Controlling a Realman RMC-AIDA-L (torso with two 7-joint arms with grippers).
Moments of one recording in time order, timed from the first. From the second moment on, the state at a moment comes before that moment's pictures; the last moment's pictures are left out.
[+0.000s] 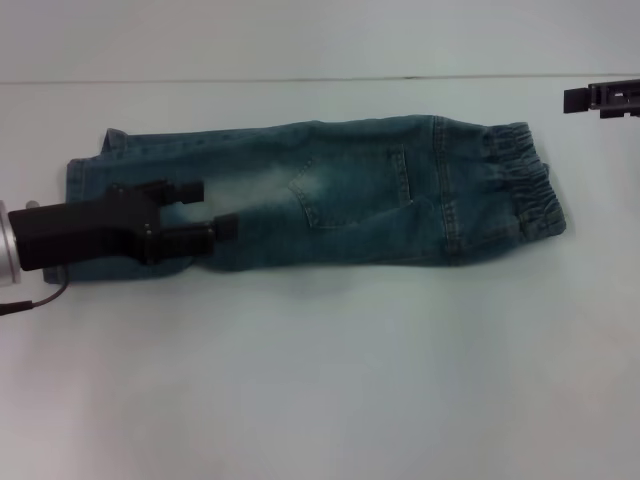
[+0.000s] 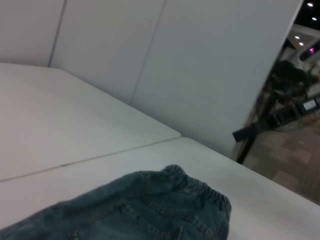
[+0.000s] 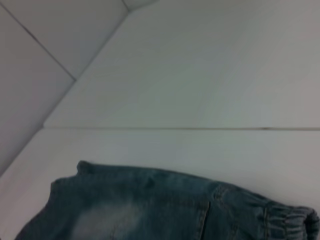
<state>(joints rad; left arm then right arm) -0.52 -2.11 0.53 0.77 2.07 1.62 -1.55 0.68 1.86 -0.59 -0.82 -2.25 -1.53 2.28</state>
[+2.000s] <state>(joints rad) -0.54 -2.12 0.66 0.75 2.08 1.60 -1.58 0.83 1.98 -0.79 -0.60 -2.61 -1.20 2.27</state>
